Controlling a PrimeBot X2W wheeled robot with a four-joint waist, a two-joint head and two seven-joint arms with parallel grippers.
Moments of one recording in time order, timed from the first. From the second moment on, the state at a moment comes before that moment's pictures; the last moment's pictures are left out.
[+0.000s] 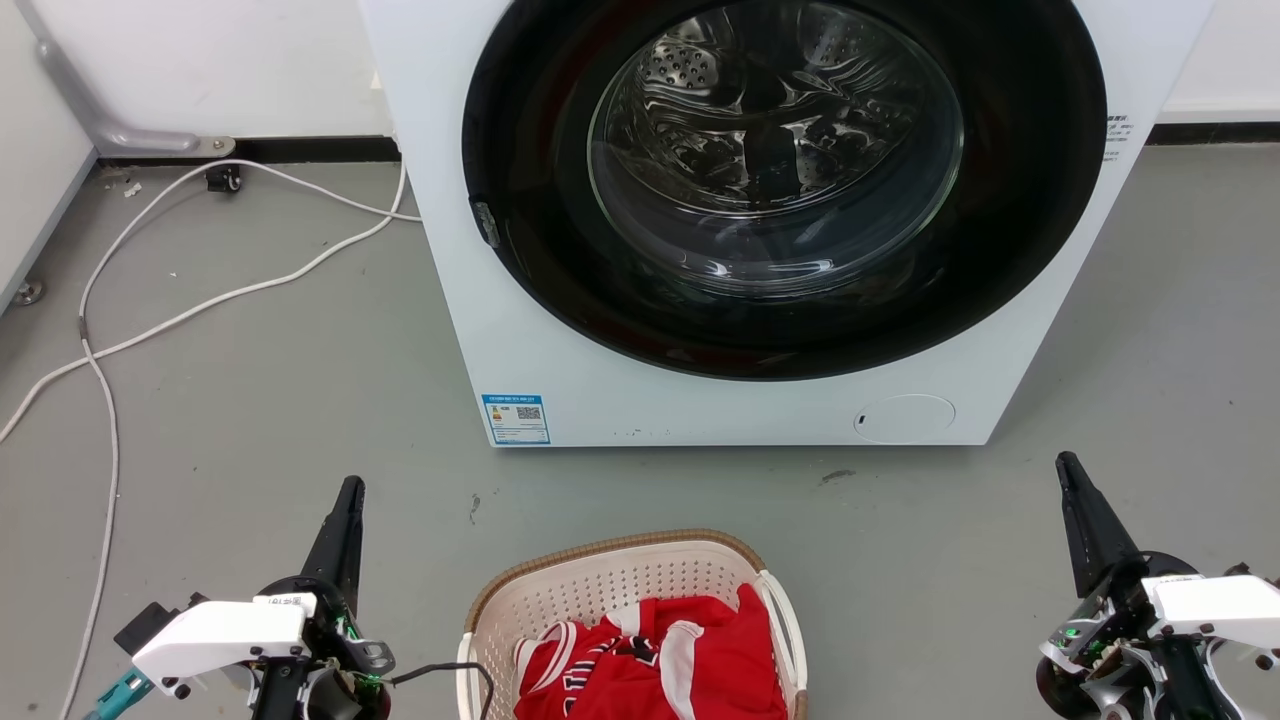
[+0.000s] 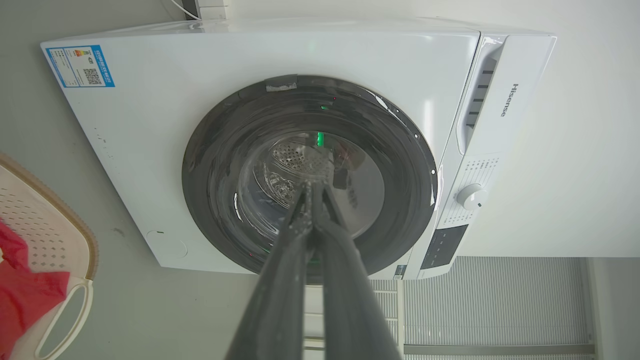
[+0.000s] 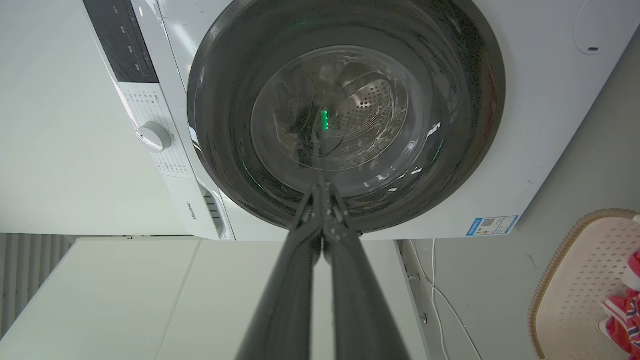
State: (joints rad) left arm -0.11 0.05 0.11 0.25 -1.61 -0.13 0.11; right arm -0.10 -0.05 -0.11 0.24 1.61 0.13 0.11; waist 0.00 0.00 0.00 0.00
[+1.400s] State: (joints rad) left arm -0.07 0.04 0.11 0.23 -1.46 -0.13 0.05; right arm -0.07 -0.05 -0.12 0.23 1.43 0.13 0.05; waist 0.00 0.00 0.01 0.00
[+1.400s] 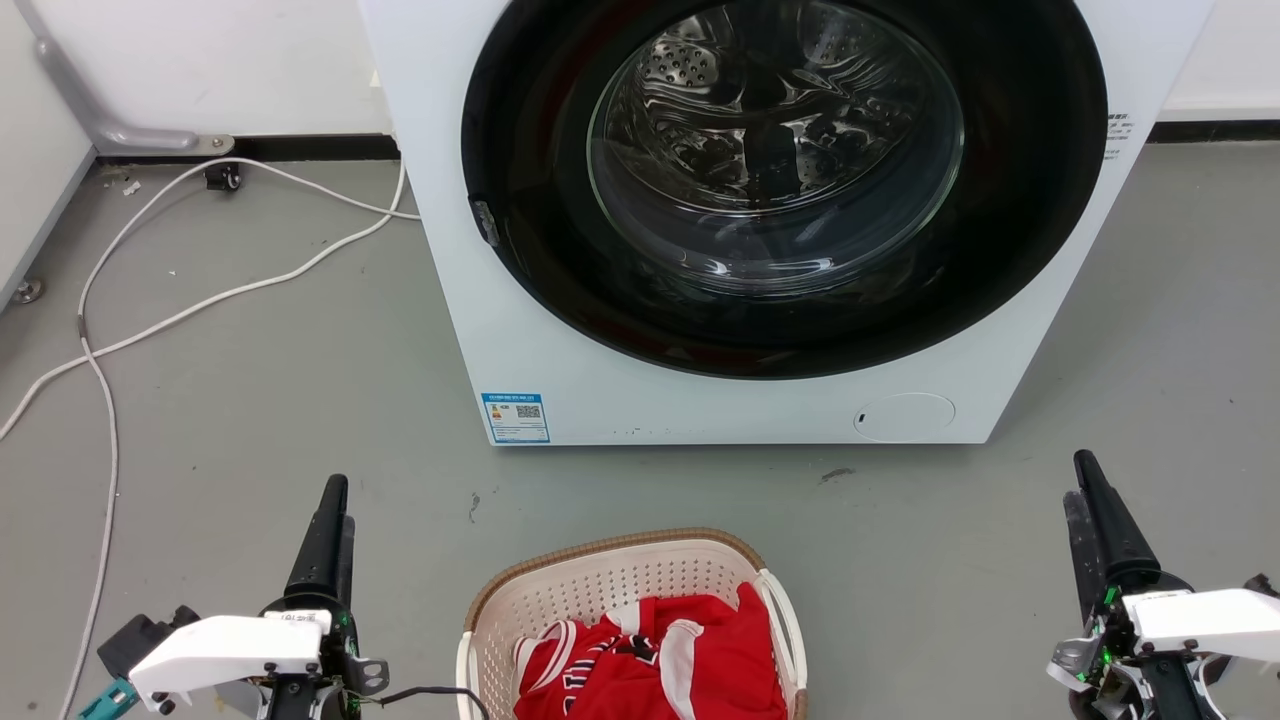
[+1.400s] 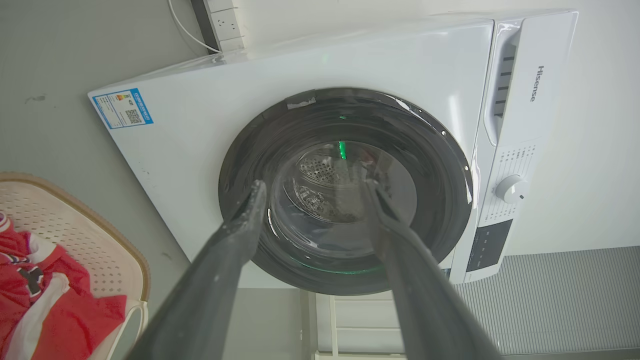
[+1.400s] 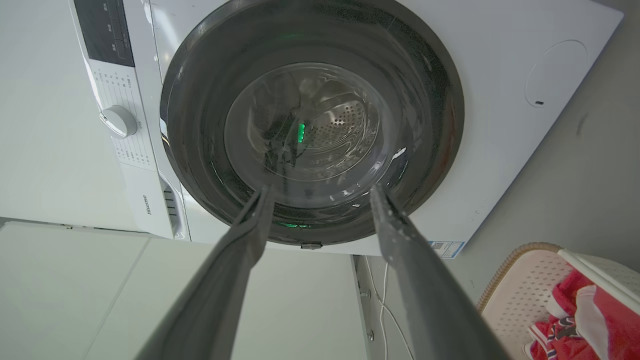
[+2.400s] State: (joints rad) left arm -0.04 0.04 0.07 0.12 -0.90 -0.09 -0.07; right arm -0.04 -0.05 -0.05 0.10 0.75 0.13 -0.06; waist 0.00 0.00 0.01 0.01
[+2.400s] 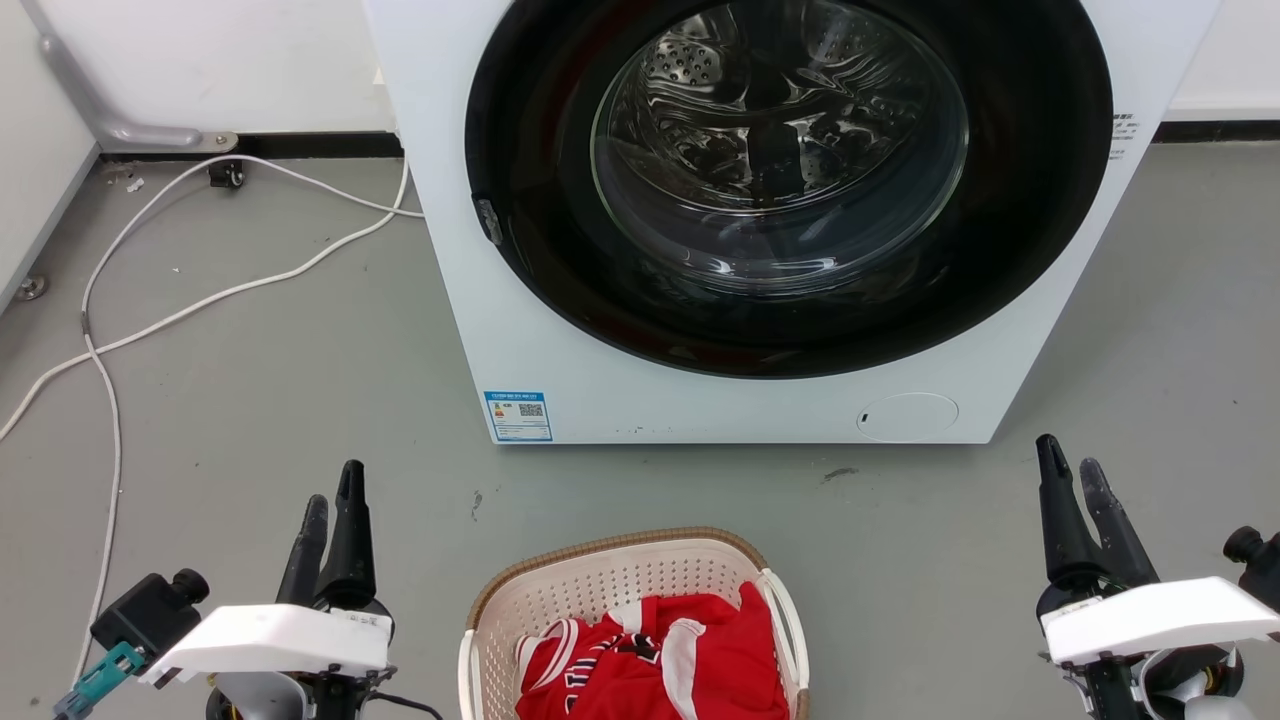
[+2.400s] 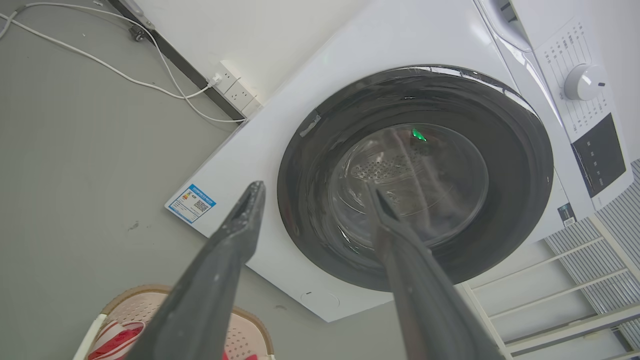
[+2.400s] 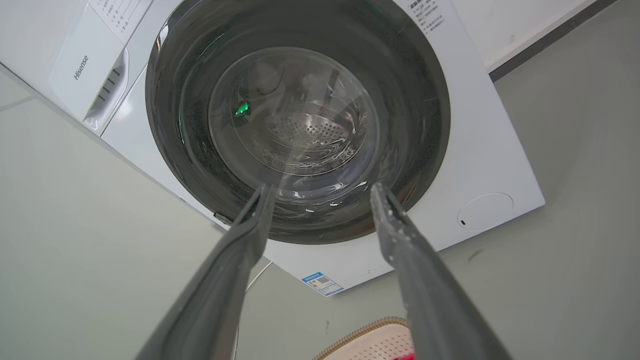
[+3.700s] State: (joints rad) left arm 0.01 0.05 0.03 0.08 -0.39 -0.07 -0.18; right arm 0.01 -0.05 -0.03 0.02 0.22 0.13 -0.18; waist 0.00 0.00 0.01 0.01
